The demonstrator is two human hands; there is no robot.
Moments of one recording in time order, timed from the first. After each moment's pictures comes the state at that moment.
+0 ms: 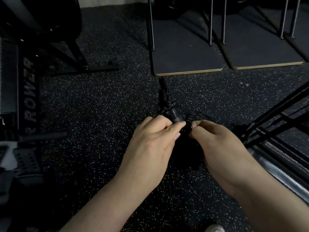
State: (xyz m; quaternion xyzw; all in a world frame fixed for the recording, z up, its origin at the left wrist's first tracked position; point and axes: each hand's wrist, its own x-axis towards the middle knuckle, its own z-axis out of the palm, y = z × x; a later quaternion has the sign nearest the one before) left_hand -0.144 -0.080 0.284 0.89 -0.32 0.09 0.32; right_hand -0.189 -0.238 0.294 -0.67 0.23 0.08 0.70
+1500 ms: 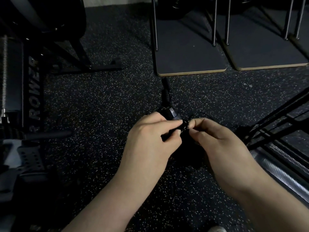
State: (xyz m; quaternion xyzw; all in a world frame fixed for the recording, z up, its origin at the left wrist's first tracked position) left_hand -0.141 -0.076 0.300 0.88 -0.19 0.01 0.44; right_hand -0.190 -0.232 0.293 -0.65 0.18 0.04 0.74
